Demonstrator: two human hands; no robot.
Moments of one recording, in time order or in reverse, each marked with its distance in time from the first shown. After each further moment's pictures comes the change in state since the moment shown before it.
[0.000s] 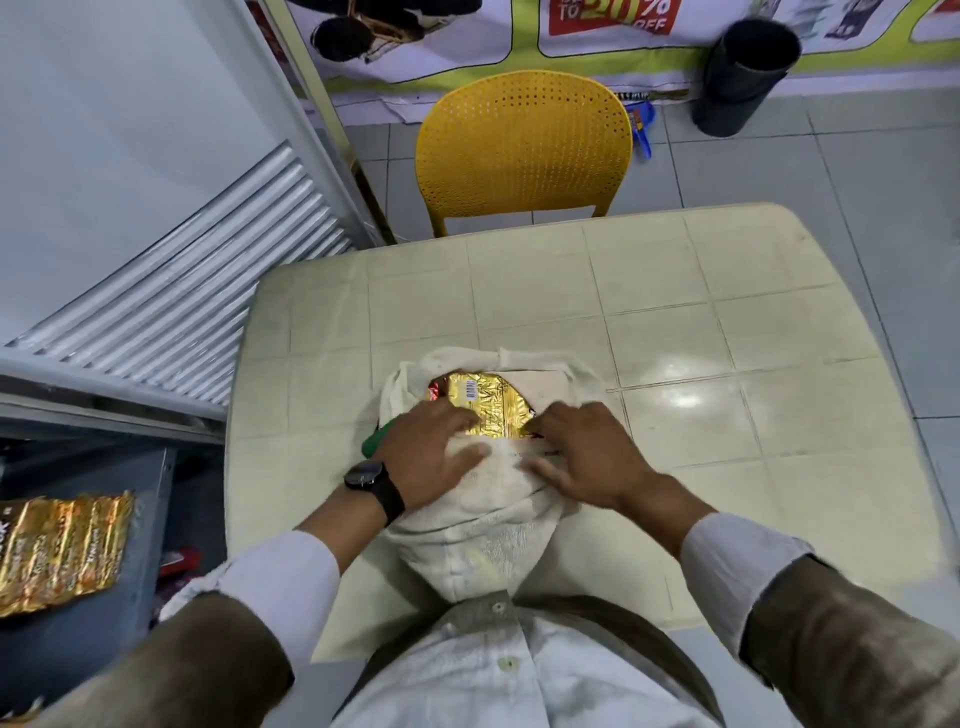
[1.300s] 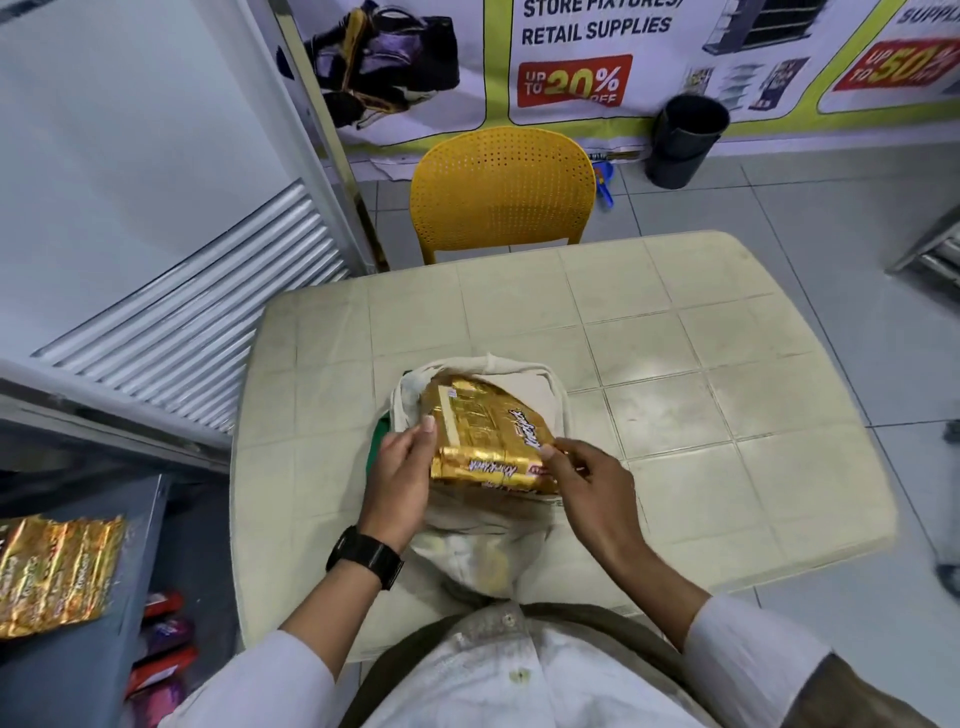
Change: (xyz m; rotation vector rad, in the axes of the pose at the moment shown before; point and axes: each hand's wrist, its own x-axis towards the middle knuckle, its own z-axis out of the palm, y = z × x) left_hand -0.099 0.048 -0.008 -0.914 0.327 -0.424; right_hand -0.078 -0.104 -0.002 0.713 0.365 0.774
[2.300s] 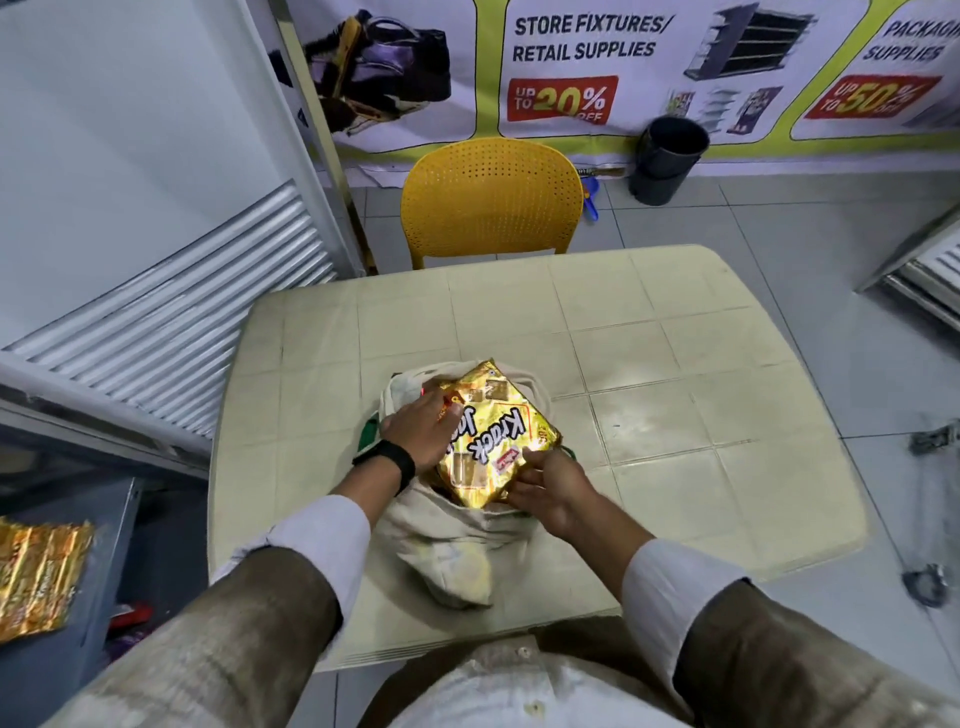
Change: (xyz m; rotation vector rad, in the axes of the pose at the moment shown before) left_hand 0.101 -0.016 0.025 0.854 -0.248 0.123; right_hand 0.042 0.010 0.040 0.723 -0.238 0.723
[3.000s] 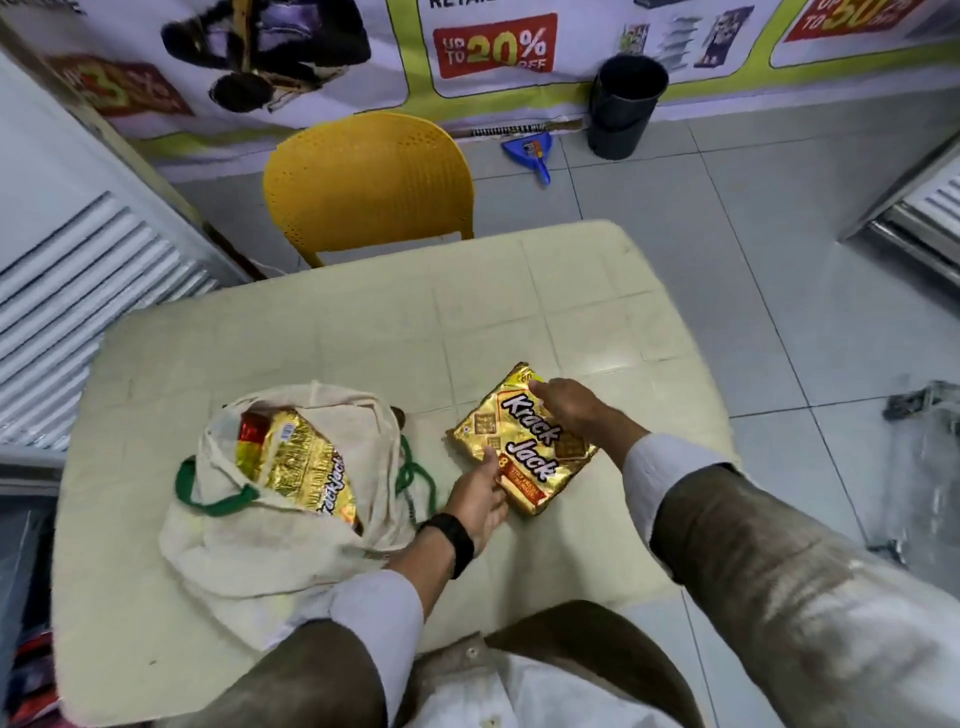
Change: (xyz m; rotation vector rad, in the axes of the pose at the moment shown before) left_hand 0.016 0.280 0.178 -1.356 -0.334 -0.543; right_hand 0.129 -0.206 -0.245 -1.130 0.004 -0.246
